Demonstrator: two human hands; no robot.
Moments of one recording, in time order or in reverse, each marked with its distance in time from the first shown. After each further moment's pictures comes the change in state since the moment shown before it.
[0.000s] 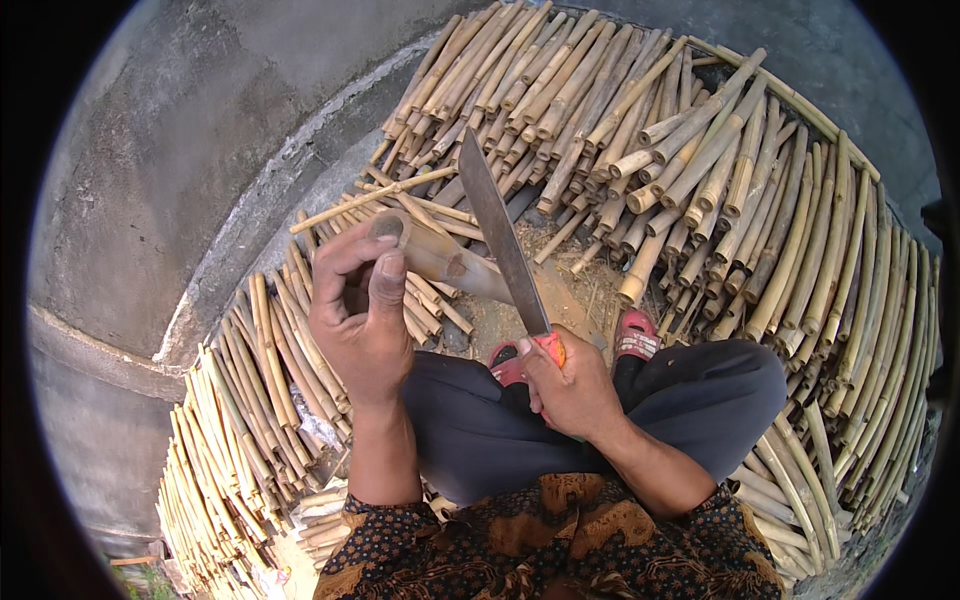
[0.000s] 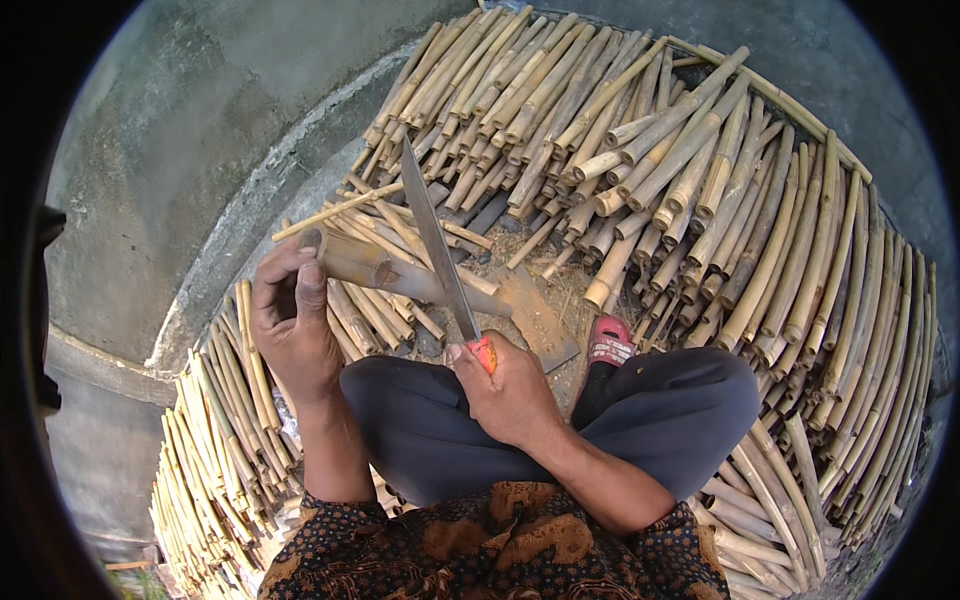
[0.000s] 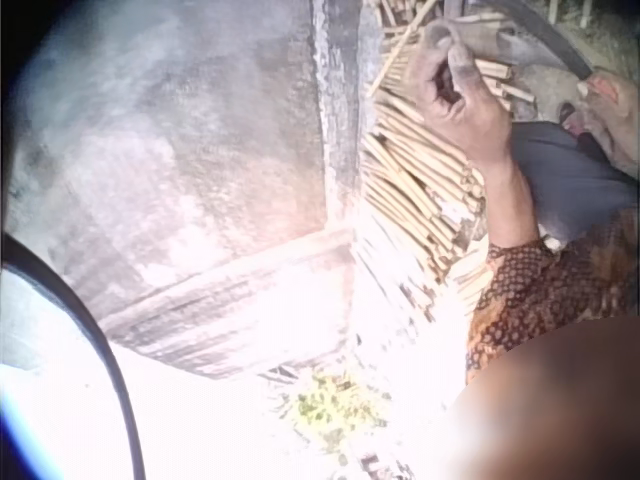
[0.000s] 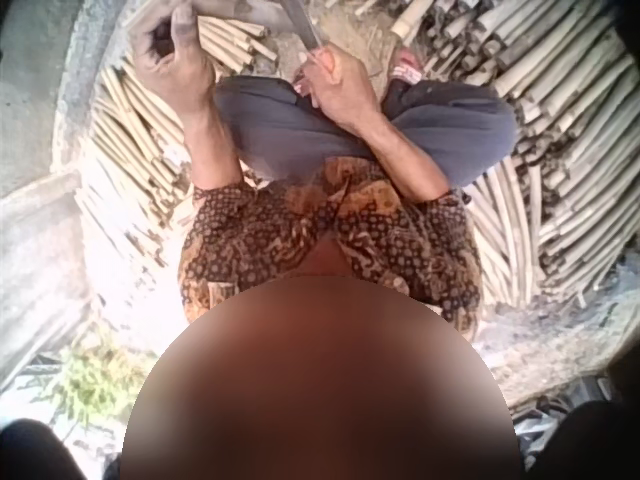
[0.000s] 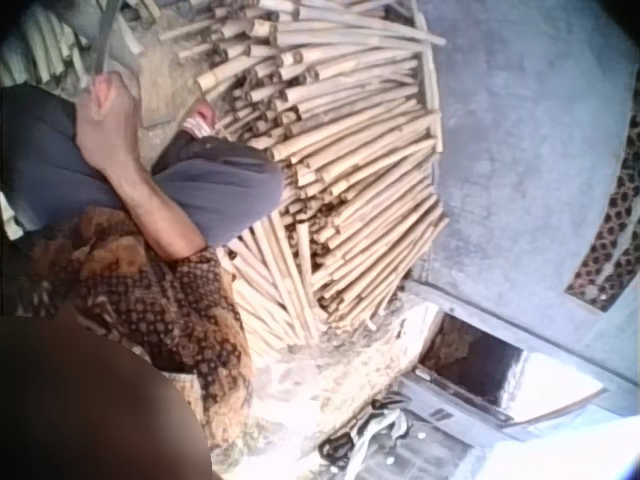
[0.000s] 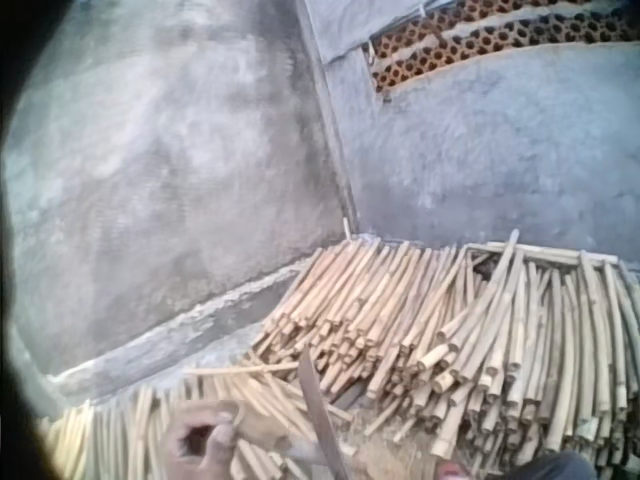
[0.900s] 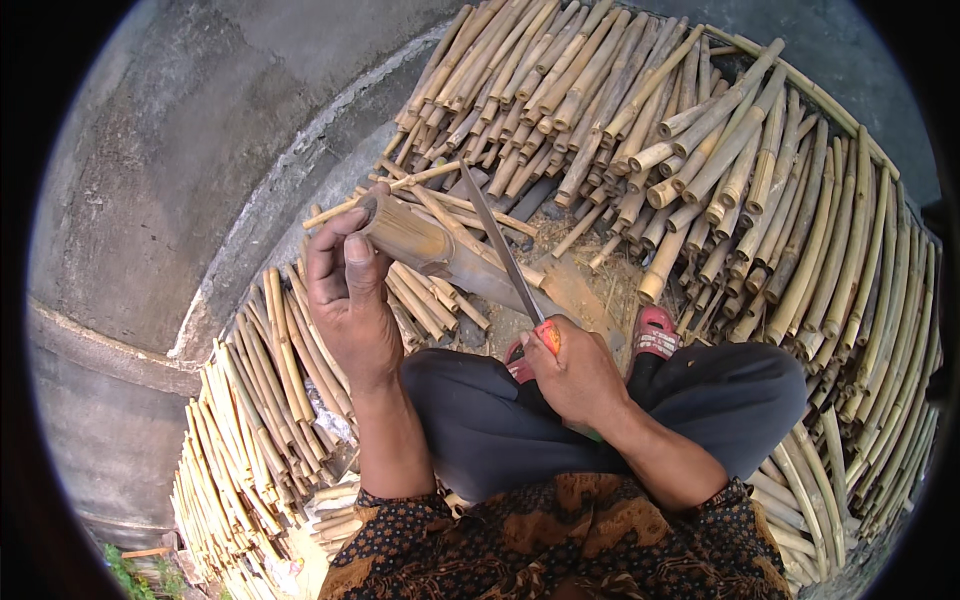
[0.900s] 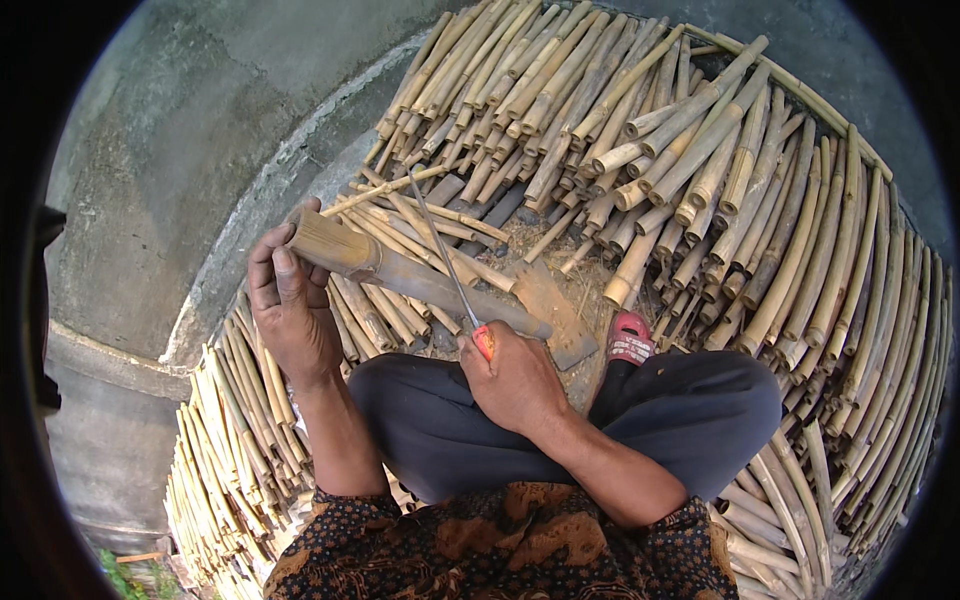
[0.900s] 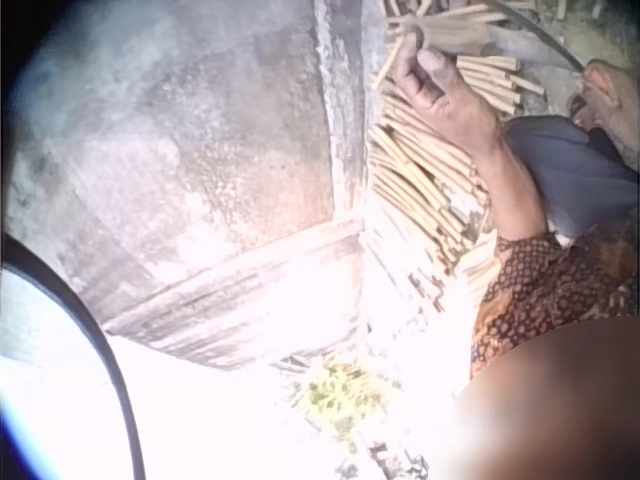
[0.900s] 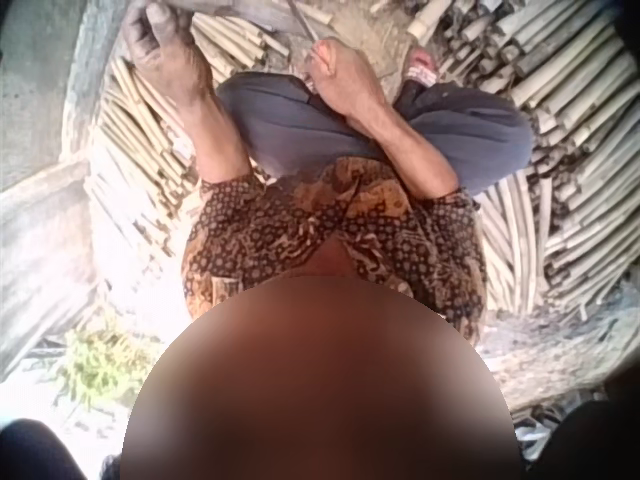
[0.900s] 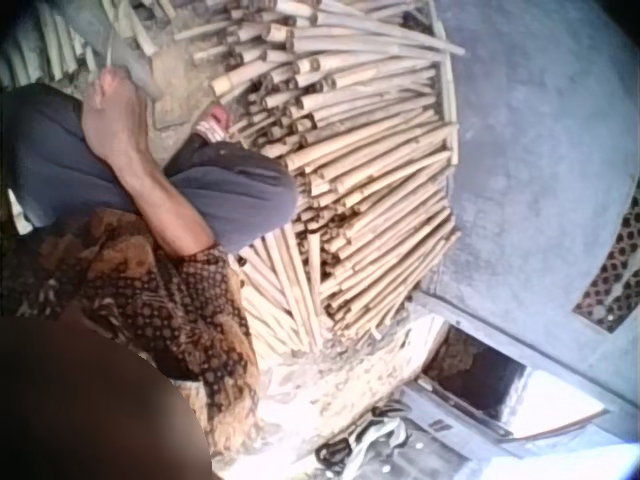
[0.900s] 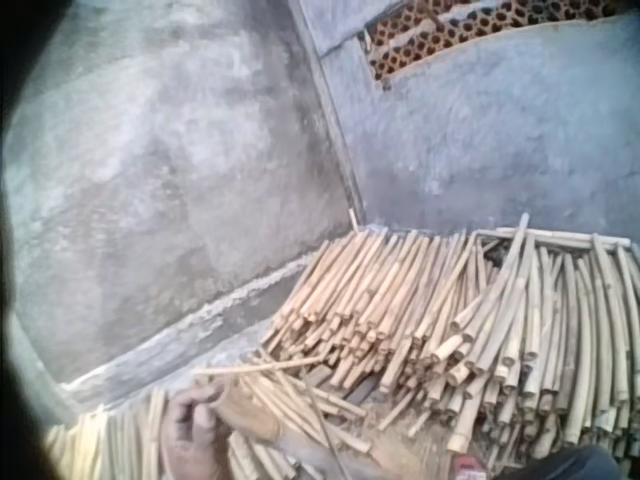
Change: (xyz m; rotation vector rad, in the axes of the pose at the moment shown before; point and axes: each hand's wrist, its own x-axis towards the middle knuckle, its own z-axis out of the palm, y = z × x) left_hand 0.015 -0.030 -0.008 -0.295 0.027 -0.155; right_hand 0.019 -0.012 0.005 -0.357 0.013 0.037
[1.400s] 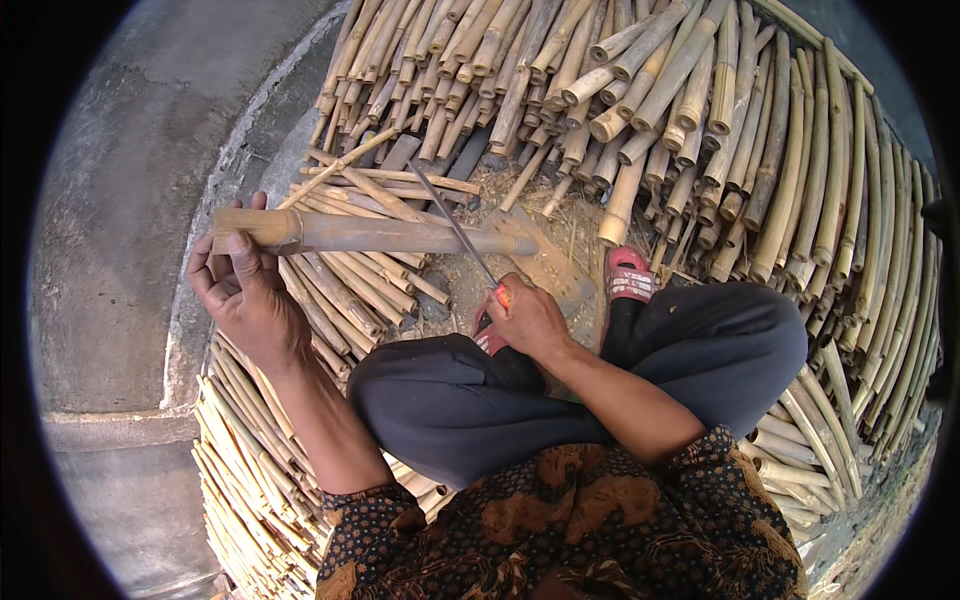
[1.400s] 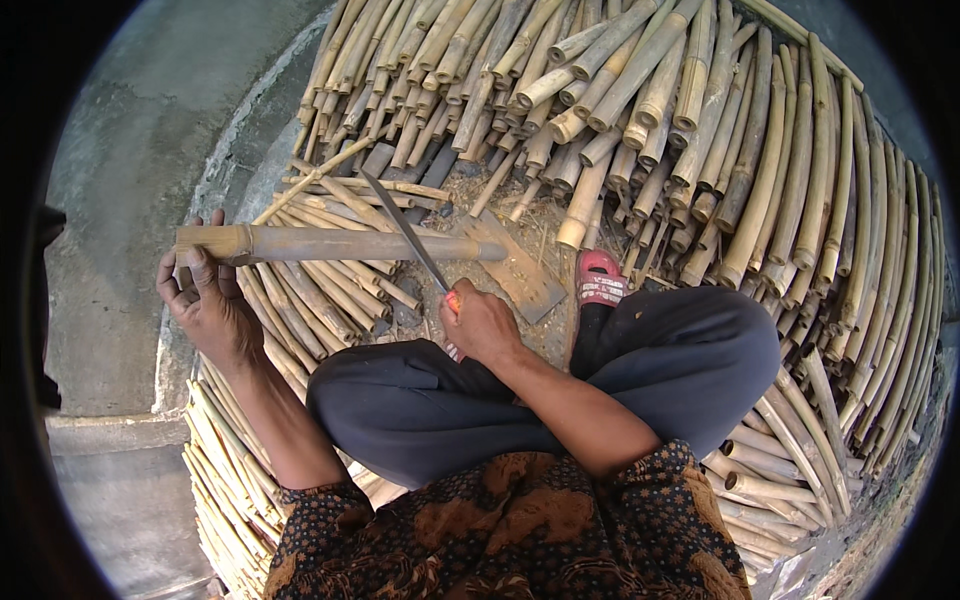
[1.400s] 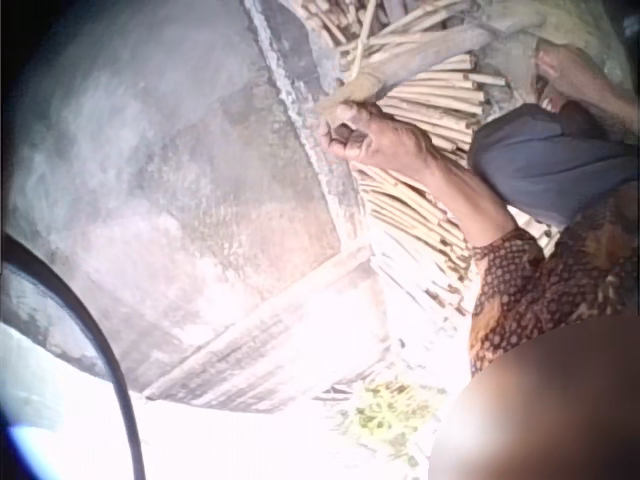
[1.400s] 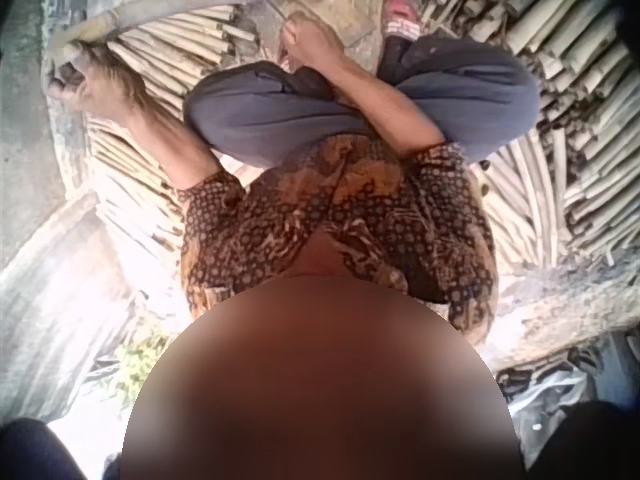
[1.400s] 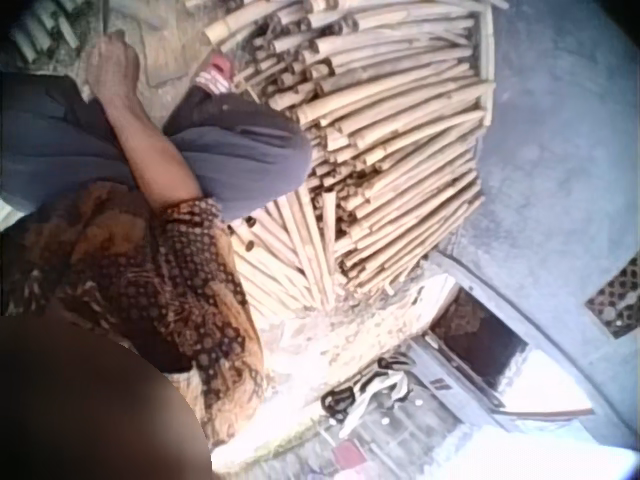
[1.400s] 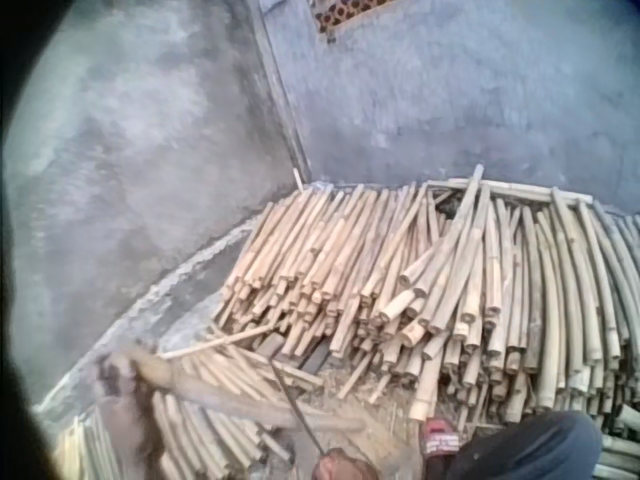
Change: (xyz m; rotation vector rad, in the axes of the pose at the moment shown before) left_hand 0.037 -0.040 -0.019 0.181 0.091 -0.012; right_hand 0.067 0.134 0.064 -0.127 0.145 -0.005
